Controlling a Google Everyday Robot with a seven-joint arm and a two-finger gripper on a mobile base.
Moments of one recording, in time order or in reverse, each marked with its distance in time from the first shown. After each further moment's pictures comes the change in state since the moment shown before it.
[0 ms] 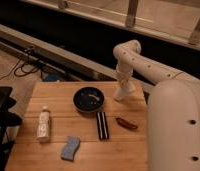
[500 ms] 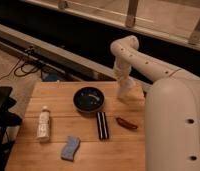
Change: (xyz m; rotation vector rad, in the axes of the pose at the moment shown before) arm -0.009 0.019 -0.023 0.011 -0.006 -0.037
